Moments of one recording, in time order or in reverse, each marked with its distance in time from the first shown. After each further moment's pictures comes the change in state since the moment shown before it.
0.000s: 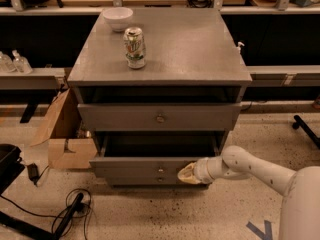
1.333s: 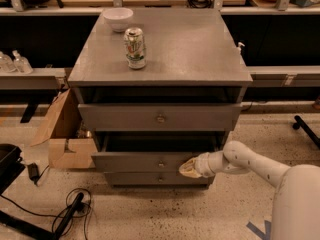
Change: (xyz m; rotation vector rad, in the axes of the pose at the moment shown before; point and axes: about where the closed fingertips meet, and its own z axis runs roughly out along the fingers) arm 0.004 -0.026 0.002 0.011 -0.002 -0.002
